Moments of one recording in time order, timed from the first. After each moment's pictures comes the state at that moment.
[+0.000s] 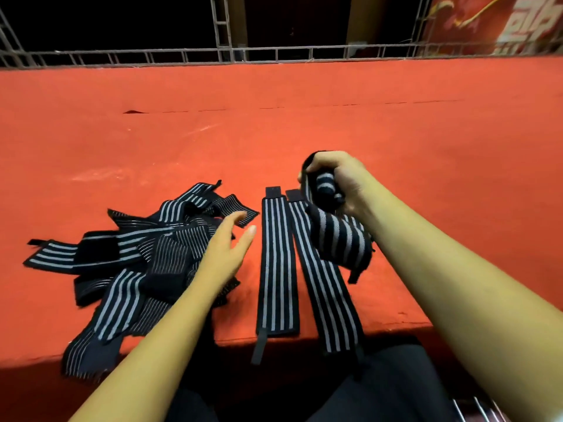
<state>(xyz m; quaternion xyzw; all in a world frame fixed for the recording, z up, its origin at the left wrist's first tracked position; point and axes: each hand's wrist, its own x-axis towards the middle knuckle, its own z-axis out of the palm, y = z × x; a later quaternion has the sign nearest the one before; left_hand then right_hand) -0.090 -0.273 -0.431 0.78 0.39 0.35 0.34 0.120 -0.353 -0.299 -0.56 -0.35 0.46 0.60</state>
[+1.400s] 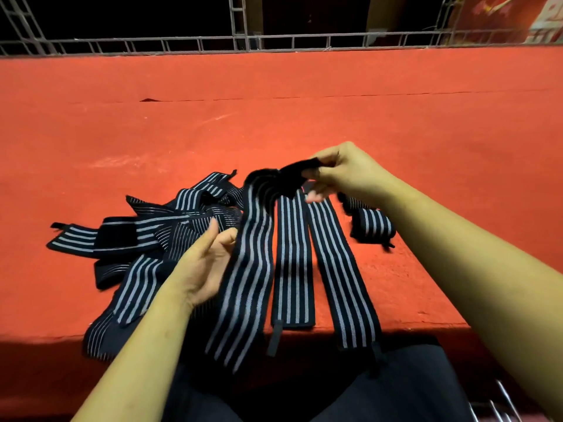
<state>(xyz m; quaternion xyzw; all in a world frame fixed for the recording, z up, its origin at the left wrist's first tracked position) -0.152 -0.293 -0.412 0.48 0.25 0.28 0.80 0.122 -0.340 -0.307 -0.57 -0.61 0.34 0.43</state>
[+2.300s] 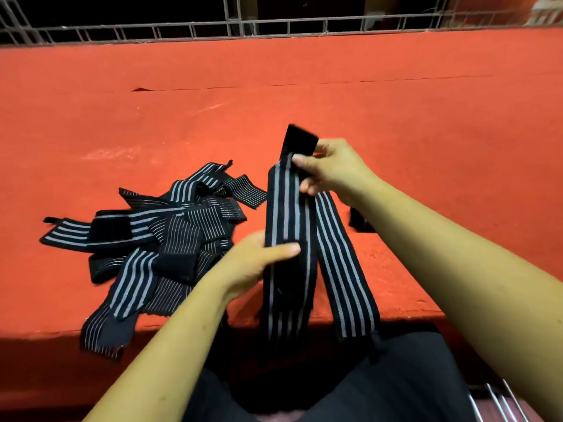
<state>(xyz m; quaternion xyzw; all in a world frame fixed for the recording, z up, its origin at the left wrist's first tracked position) -0.092 -0.326 -0.412 0.59 0.29 0.22 0.72 0.098 -0.329 -0.324 -0.60 -0.48 0.37 0.53</state>
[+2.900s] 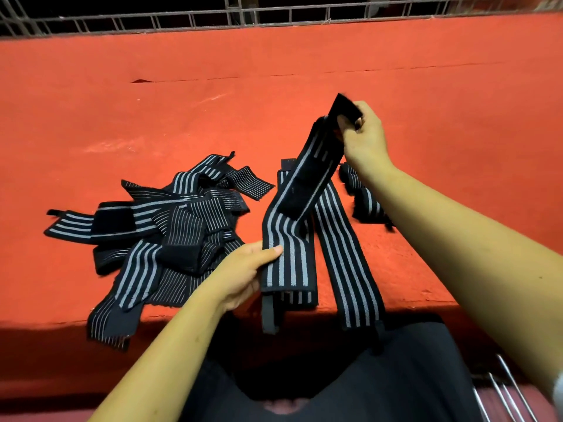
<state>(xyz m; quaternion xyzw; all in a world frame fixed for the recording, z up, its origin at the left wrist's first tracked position) -0.115 -0.329 -0.435 0.51 0.34 0.19 0.77 0.145 -0.304 -0.341 -0.63 -0.44 0.12 0.62</state>
